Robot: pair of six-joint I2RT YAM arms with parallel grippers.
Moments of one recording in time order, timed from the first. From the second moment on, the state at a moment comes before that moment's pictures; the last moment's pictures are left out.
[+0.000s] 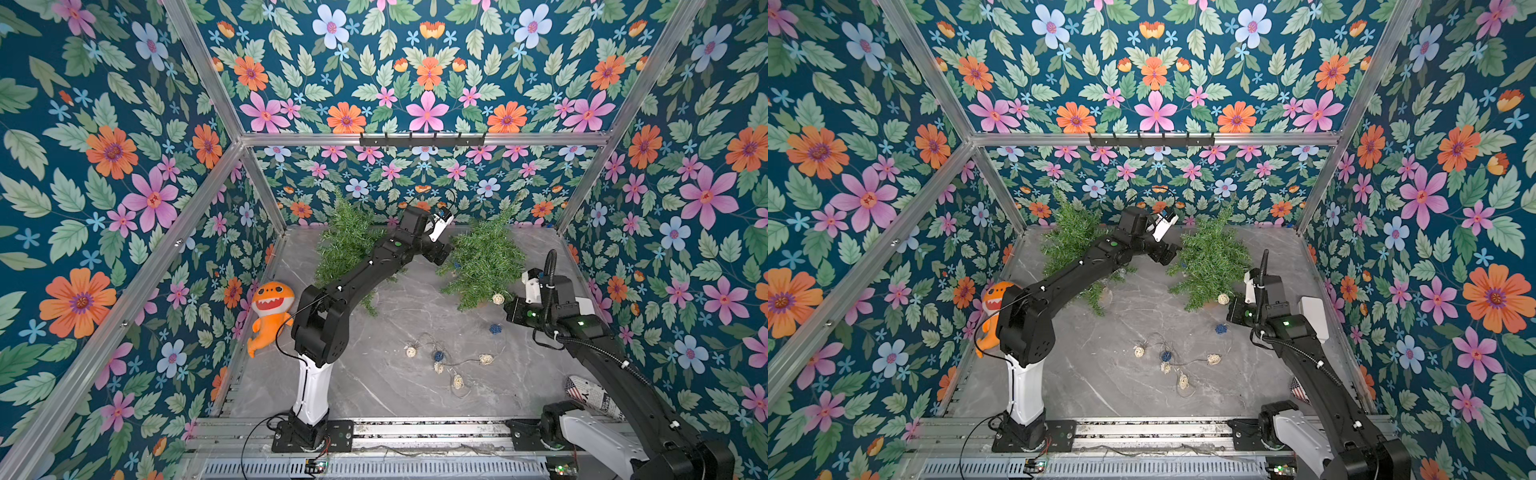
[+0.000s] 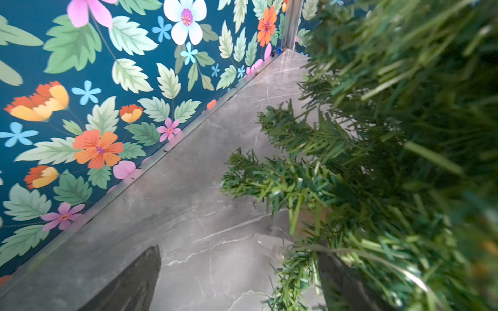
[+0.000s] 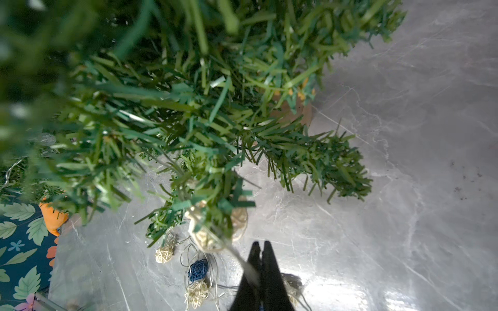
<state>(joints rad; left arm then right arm) -0.64 2.01 1.81 -0.32 0.16 0.19 0.18 0.99 0.78 -0.59 -0.24 0.45</state>
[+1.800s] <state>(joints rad) -0.59 1.92 1.78 -0.46 0.21 0.43 0.06 0.94 0.79 -0.55 -0.38 0.42</state>
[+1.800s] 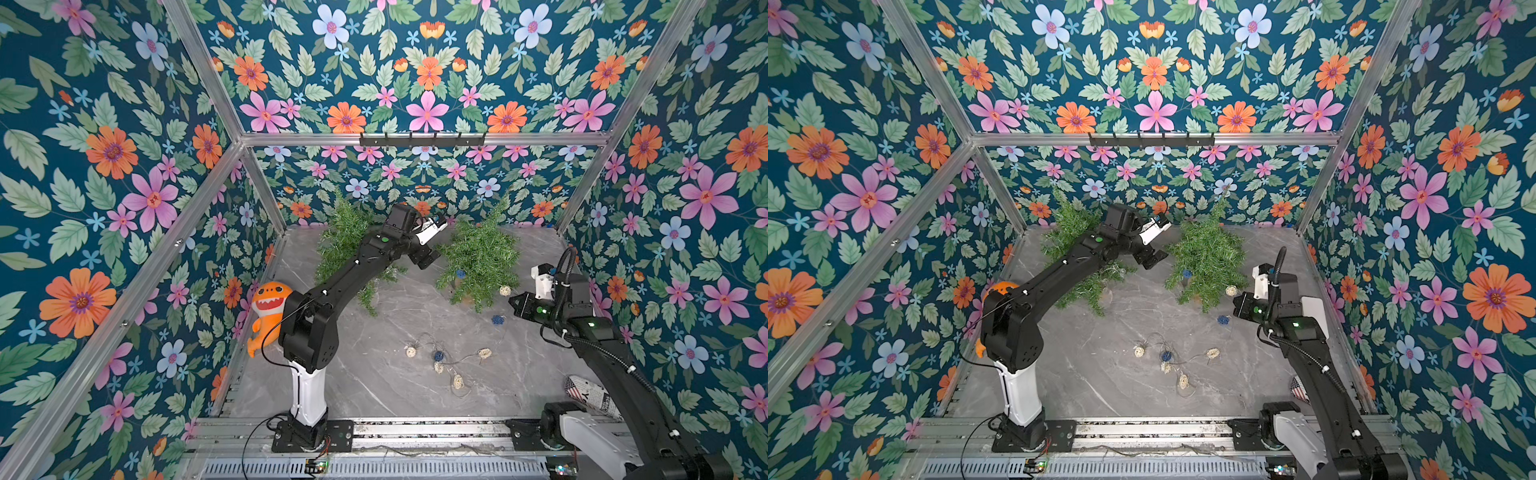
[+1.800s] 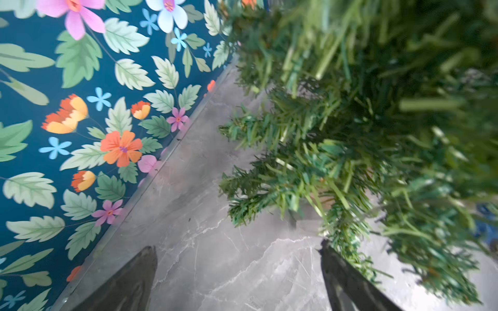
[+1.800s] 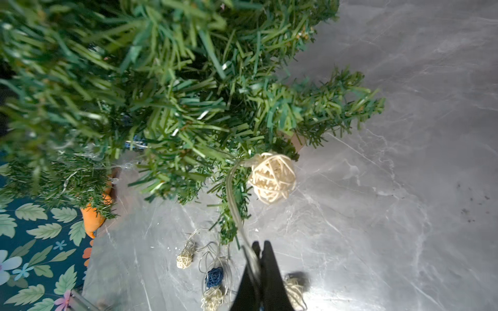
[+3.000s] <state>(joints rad) -0.63 1.72 1.43 -0.08 0.23 0.13 0.07 1.14 1.25 -0.87 -0.31 0.20</state>
